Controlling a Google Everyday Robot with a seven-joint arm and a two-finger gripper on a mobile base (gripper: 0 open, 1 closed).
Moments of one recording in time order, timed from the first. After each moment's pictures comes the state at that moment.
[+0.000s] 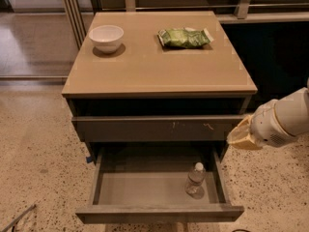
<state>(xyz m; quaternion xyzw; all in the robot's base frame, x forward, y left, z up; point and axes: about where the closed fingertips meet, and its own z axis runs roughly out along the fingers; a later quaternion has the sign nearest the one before) 0.455 -0.218 0.772 -0.56 0.79 0.09 0.24</state>
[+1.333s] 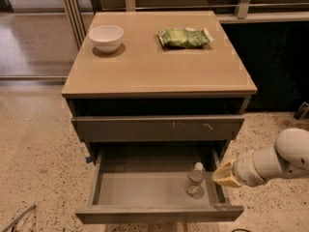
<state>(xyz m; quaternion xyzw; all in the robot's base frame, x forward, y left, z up) 0.438 -0.213 0.588 -0.54 0.78 0.19 0.24</state>
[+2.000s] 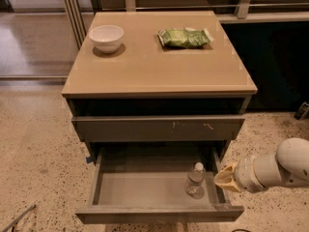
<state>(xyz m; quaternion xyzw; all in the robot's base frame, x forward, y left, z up) 0.433 -0.218 0.577 -0.55 0.78 0.16 0.26</state>
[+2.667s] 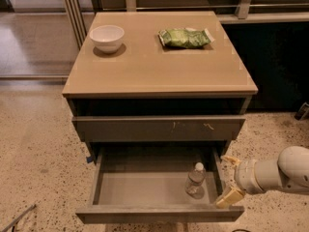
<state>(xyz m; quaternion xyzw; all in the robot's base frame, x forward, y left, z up) 0.446 -0.223 0.556 -0.54 0.77 0.16 0.30</state>
